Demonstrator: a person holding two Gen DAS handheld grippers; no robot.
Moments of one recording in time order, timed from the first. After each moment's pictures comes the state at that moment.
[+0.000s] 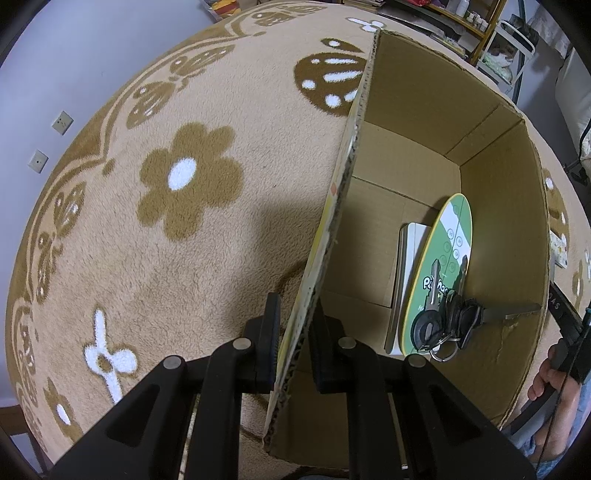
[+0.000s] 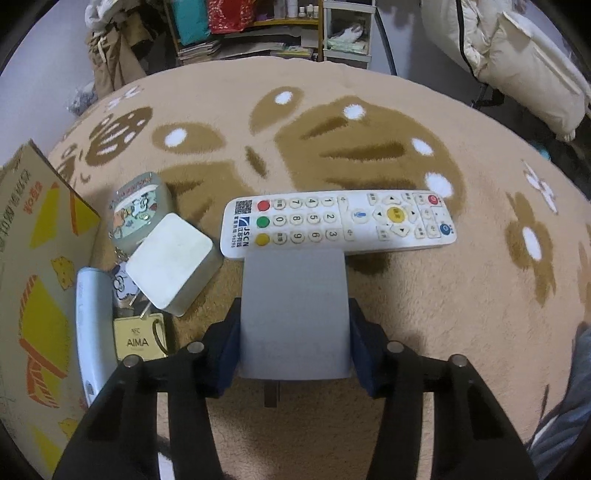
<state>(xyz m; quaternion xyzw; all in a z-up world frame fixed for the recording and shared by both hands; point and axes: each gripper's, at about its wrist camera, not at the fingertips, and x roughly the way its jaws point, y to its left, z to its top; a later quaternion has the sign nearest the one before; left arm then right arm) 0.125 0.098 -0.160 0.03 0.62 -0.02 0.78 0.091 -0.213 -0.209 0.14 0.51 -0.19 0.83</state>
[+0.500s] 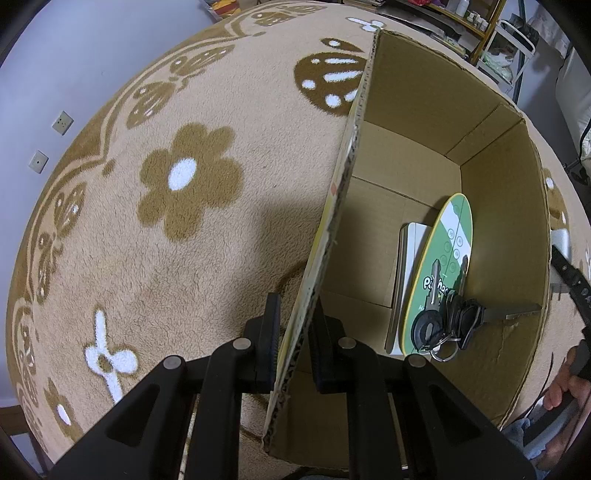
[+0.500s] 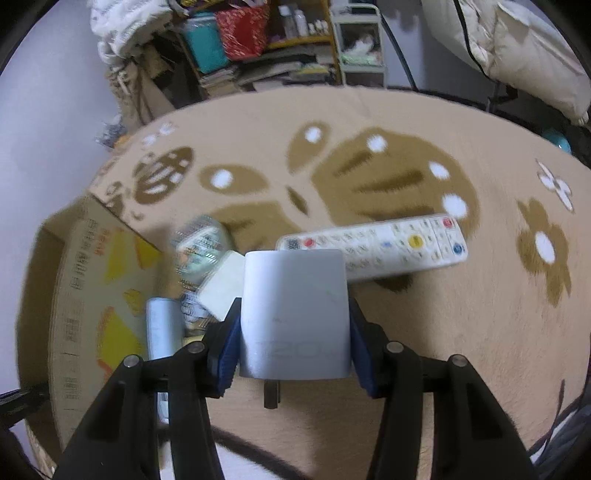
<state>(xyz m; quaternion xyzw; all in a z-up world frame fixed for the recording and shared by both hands) 0.126 0.100 -0.160 0.03 0.63 -0.02 0.78 0.093 -0.202 -0.163 0.20 0.46 -0.13 0.86</state>
